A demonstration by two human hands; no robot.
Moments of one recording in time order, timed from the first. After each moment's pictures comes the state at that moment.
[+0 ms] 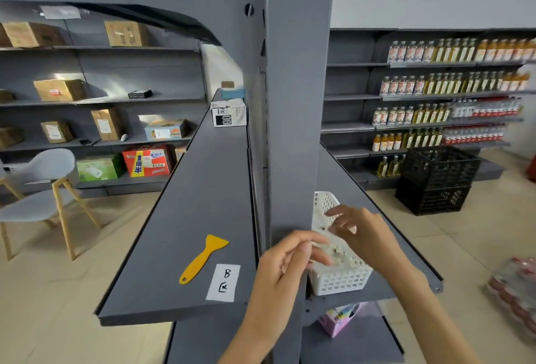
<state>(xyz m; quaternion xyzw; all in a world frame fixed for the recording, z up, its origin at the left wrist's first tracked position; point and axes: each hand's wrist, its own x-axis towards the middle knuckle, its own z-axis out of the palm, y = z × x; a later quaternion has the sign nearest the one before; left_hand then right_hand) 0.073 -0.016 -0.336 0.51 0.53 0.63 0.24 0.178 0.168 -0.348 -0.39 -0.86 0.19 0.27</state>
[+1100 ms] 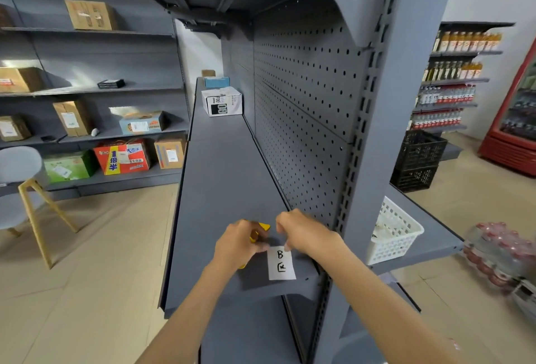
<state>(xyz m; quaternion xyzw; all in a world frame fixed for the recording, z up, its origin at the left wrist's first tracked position) -0.146 -0.019 -0.408 0.54 0.79 0.24 0.16 -0.004 0.047 -0.356 -0.39 -0.91 0.12 -0.05</state>
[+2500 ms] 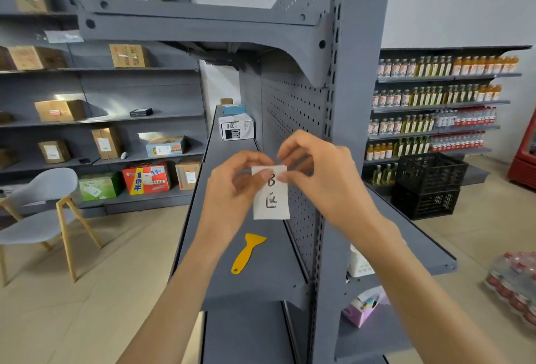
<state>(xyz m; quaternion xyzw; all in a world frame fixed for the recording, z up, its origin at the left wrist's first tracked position) -0.059 -0.095 -0.240 0.56 0.53 0.63 0.06 0.089 -0.024 -0.207 -0.25 -0.85 0.21 0.42</state>
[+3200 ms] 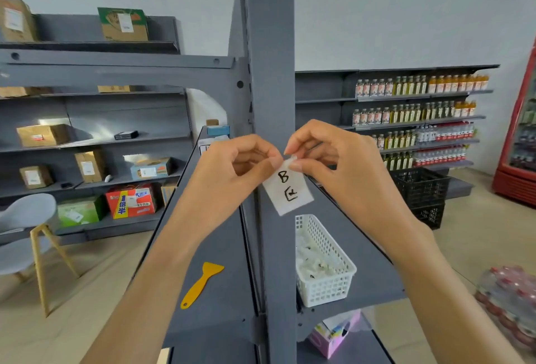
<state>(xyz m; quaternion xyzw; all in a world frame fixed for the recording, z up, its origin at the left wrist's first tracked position) 0.039 -0.064 -0.156 0.63 0.56 0.54 0.06 0.200 0.018 -0.153 -0.16 -0.84 0.22 0.48</state>
